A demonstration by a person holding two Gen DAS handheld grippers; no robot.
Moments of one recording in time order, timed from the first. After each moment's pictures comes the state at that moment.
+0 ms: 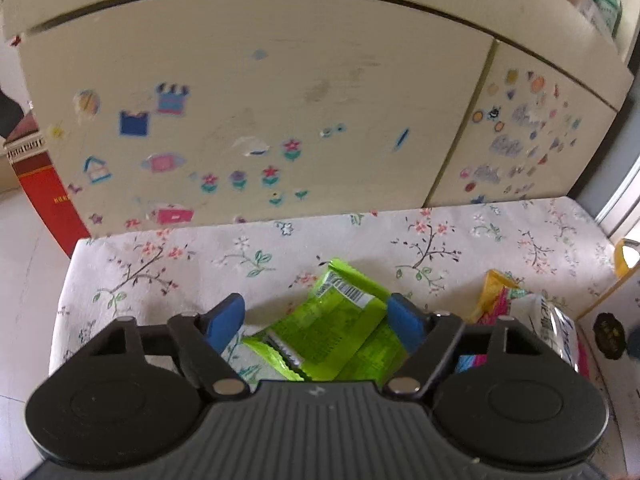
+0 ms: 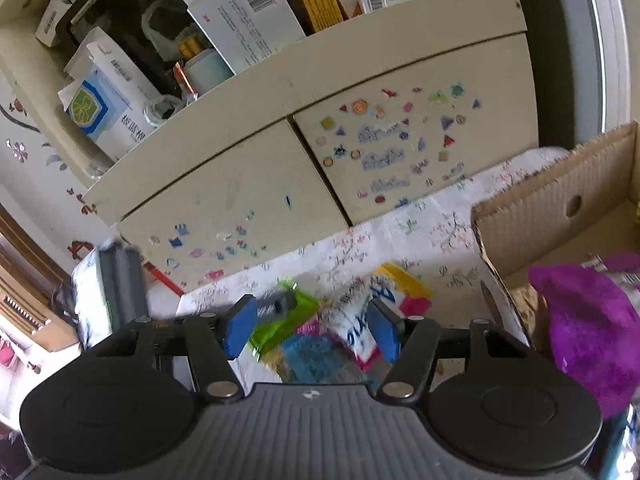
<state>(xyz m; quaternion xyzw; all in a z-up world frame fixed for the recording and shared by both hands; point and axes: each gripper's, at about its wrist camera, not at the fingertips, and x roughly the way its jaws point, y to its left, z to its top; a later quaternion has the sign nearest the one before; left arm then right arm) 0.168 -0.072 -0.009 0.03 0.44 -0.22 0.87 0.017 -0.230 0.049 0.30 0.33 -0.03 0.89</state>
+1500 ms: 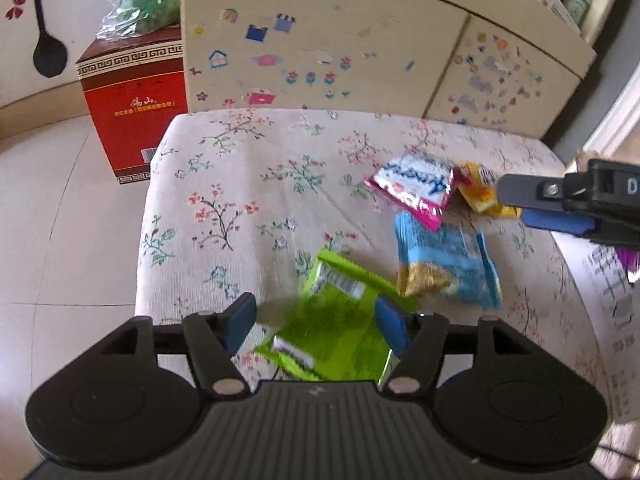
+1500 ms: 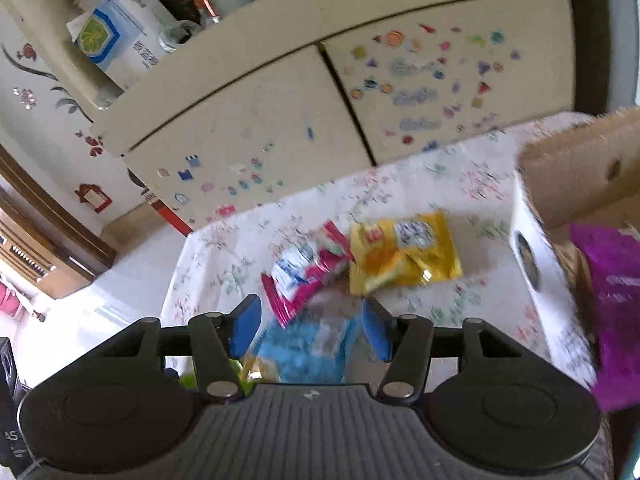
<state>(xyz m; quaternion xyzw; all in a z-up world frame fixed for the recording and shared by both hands) 0.067 0.015 0.015 0.01 0.49 -0.20 0.85 0.023 -0.212 0.031 0.27 0.40 0.03 0.88</state>
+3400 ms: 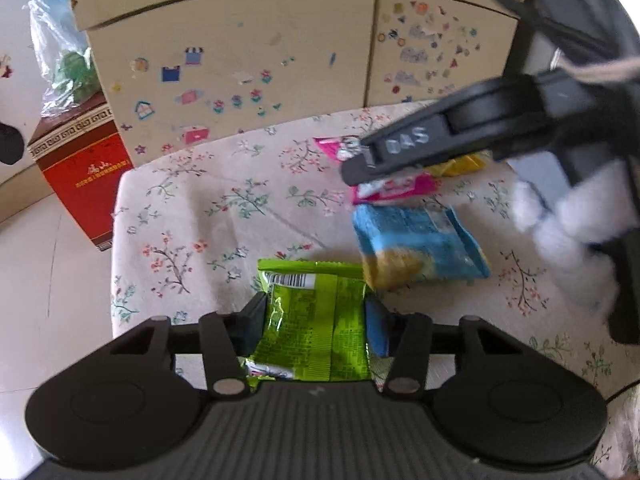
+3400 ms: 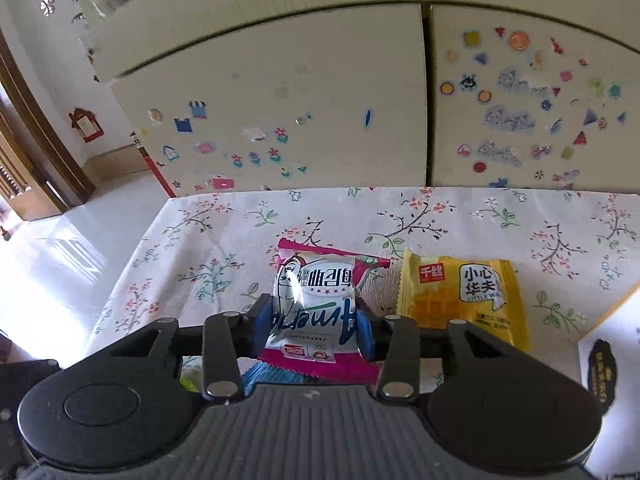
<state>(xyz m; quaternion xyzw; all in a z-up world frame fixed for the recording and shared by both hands) 0.054 -0.016 0.007 0.12 0.44 -0.26 0.85 0.083 -0.180 0.008 0.15 0.43 0.05 0.89</state>
